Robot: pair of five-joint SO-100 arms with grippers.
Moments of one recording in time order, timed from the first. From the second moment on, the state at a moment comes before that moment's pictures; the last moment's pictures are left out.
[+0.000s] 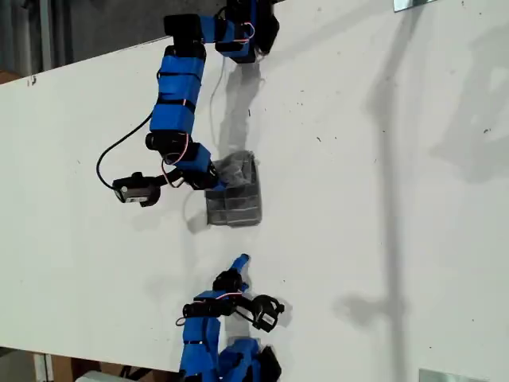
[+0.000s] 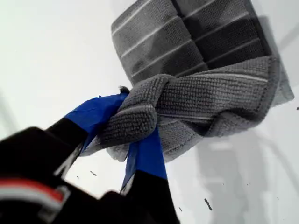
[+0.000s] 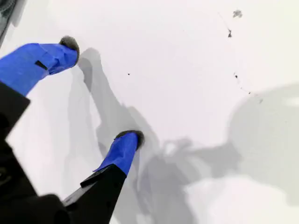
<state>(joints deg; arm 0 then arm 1) -16.0 103.0 133.9 56.0 -72.5 9.1 71.0 56.8 84.7 50.4</state>
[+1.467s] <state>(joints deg) -16.1 102.3 133.9 55.8 -72.5 9.8 136.9 125.6 63.9 62.0</state>
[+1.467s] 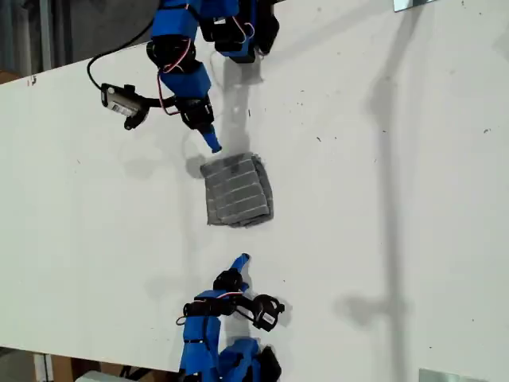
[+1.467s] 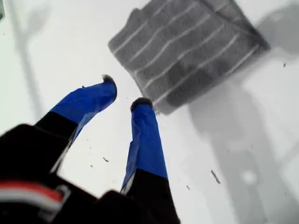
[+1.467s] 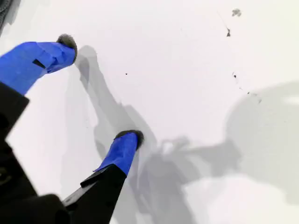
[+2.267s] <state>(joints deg) -13.8 167.9 159.8 71.4 -82.4 1.5 188.8 159.3 86.5 100.5</state>
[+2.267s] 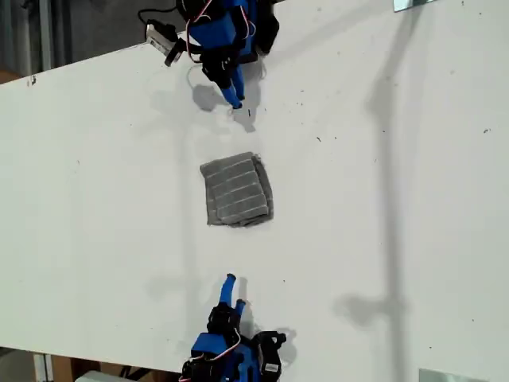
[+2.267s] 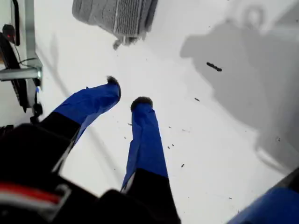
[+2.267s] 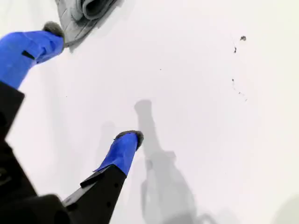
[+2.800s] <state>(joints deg) -7.8 198.6 175.9 78.4 -86.6 -4.1 189.0 160.3 86.8 98.5</state>
